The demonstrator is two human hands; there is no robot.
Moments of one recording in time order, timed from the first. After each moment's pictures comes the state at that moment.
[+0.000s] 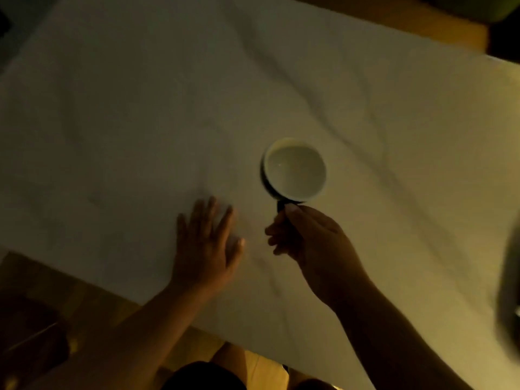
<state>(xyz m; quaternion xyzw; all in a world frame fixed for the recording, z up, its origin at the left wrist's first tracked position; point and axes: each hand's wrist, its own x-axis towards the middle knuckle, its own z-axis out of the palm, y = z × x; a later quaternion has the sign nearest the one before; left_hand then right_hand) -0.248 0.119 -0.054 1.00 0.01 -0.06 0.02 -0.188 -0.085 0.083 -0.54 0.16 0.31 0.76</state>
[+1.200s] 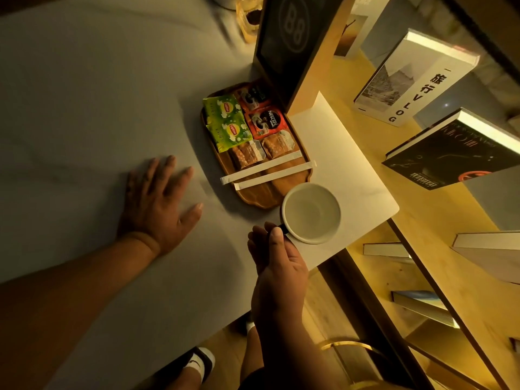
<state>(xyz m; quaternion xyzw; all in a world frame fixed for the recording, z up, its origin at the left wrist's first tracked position) -0.192 -0.288 -0.043 0.91 -0.41 -0.04 0.03 -0.399 -0.394 0.028 -0.30 0.57 -0.22 0.73</state>
